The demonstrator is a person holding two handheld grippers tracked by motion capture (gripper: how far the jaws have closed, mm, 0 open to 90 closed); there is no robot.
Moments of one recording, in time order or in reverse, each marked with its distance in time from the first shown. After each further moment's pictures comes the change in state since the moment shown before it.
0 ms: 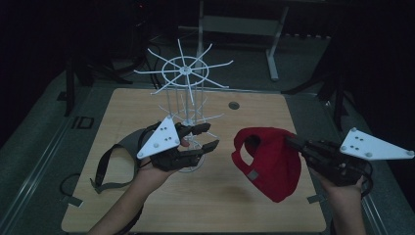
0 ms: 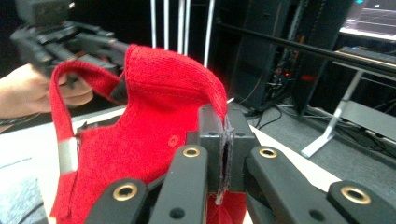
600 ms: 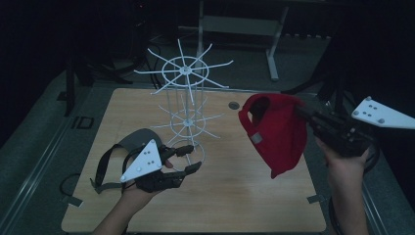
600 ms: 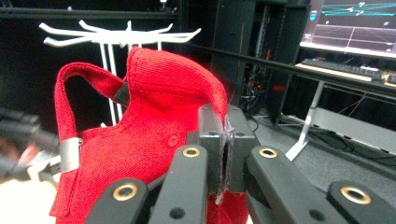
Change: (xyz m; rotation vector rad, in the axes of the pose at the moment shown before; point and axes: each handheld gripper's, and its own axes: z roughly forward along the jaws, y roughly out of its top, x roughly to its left) left arm -0.015 -0.051 -0.035 0.064 0.001 -0.027; right arm -0.032 0.036 0.012 -0.069 -0.110 0.059
